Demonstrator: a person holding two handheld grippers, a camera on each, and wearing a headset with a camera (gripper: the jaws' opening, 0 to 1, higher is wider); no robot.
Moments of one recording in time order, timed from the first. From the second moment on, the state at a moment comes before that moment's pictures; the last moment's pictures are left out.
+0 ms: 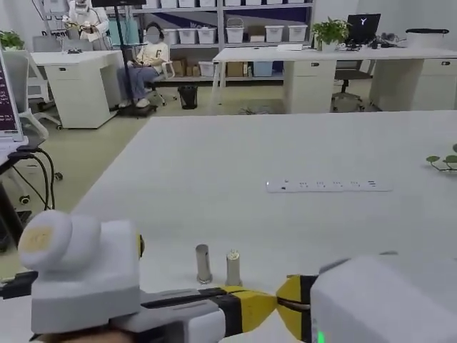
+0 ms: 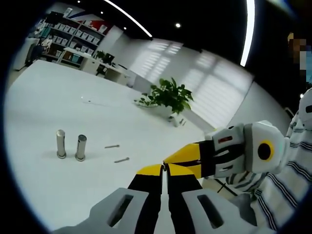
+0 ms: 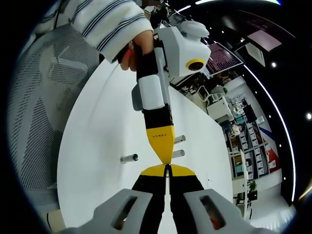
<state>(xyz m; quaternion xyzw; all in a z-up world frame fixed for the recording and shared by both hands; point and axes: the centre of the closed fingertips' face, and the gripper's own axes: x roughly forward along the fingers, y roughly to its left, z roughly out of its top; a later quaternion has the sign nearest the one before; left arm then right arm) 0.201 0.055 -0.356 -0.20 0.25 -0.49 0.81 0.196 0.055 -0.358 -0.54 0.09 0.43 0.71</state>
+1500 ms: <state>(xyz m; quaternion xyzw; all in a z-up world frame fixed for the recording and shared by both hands) 0.182 0.071 -0.361 -0.05 0.21 -0.51 0.83 0.180 0.047 -0.374 -0.21 0.22 0.51 0.80</state>
